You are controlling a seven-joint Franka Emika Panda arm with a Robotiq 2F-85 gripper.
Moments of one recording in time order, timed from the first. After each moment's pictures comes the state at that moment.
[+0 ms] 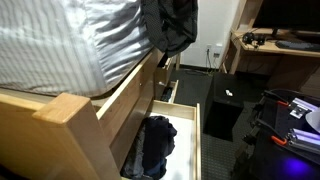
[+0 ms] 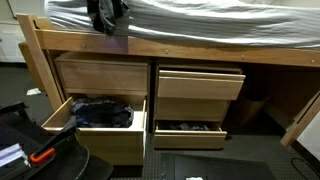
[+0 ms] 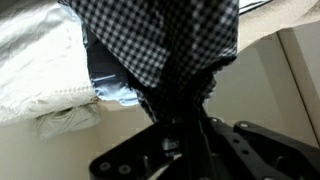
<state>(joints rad) 1.71 1.46 -2.17 -2.21 1.95 2.11 -0.51</state>
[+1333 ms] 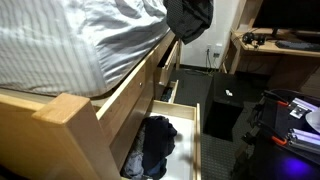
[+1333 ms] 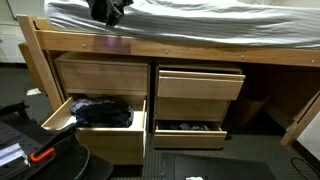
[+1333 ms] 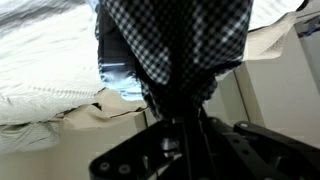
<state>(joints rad) 1.57 1.11 -2.34 -2.07 1.73 1.71 -0.86</state>
